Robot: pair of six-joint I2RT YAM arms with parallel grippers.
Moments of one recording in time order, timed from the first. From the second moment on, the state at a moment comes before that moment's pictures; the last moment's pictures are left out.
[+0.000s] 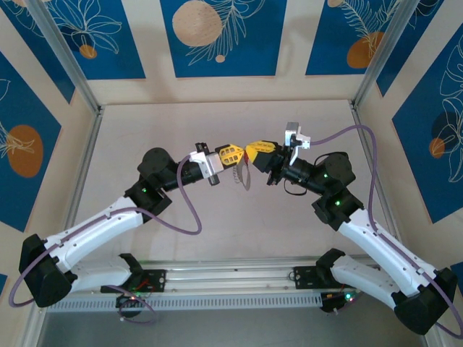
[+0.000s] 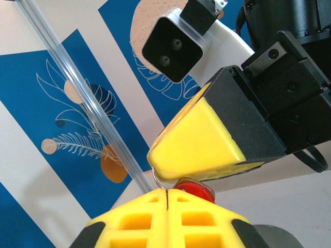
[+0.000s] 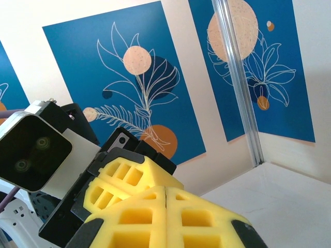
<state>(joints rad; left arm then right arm) -0.83 1.14 0.94 0.43 0.44 0.42 0.61 0.88 0.82 0.34 -0.52 0.45</state>
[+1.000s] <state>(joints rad) -0.84 1.13 0.94 0.49 0.48 0.40 0.55 0.83 0.77 0.26 -0.48 0.47</state>
